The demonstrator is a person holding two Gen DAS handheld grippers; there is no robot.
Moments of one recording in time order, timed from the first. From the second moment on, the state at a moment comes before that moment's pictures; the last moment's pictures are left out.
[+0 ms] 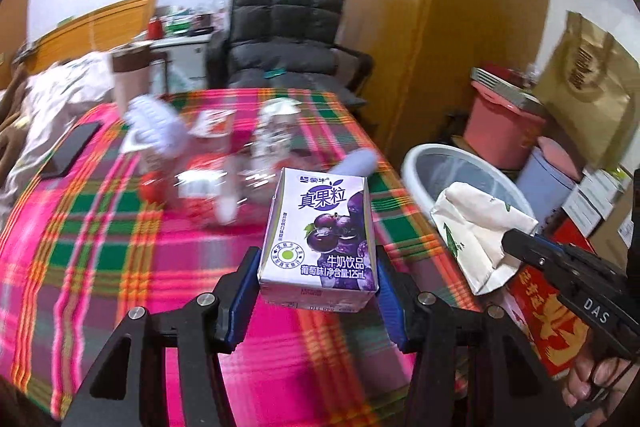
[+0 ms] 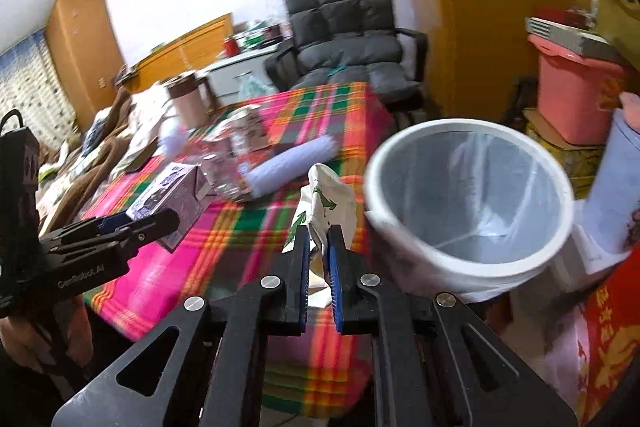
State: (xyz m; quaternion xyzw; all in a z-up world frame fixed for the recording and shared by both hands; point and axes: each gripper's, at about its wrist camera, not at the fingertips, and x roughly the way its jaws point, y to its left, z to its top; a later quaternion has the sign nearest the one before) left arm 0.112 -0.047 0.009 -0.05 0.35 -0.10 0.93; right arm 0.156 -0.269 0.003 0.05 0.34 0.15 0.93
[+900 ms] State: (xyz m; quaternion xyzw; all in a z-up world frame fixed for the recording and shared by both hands) left arm 0.210 -0.201 -0.015 0.01 0.39 -0.27 0.88; right arm 0.186 -0.364 -0.013 0.10 0.37 0.03 0.92
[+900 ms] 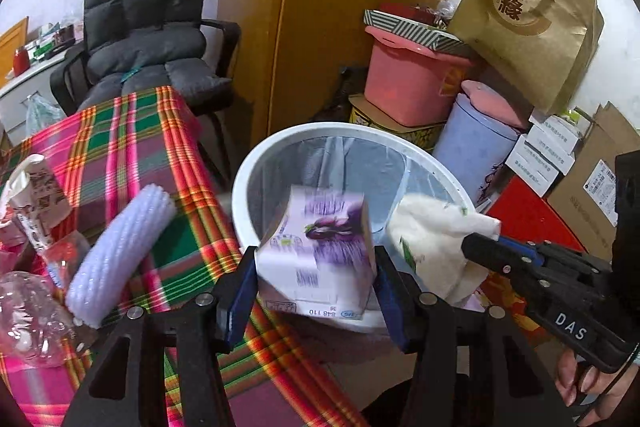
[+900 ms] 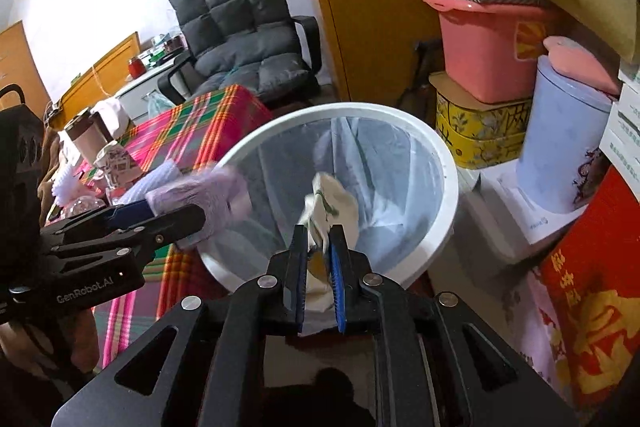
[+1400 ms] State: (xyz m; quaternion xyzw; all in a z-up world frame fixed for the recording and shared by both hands) left arm 0.202 -0.185 -0.006 -0.01 0.37 -0.26 0.89; right arm 0.186 -0.364 -0.010 0.10 0.37 0.03 0.92
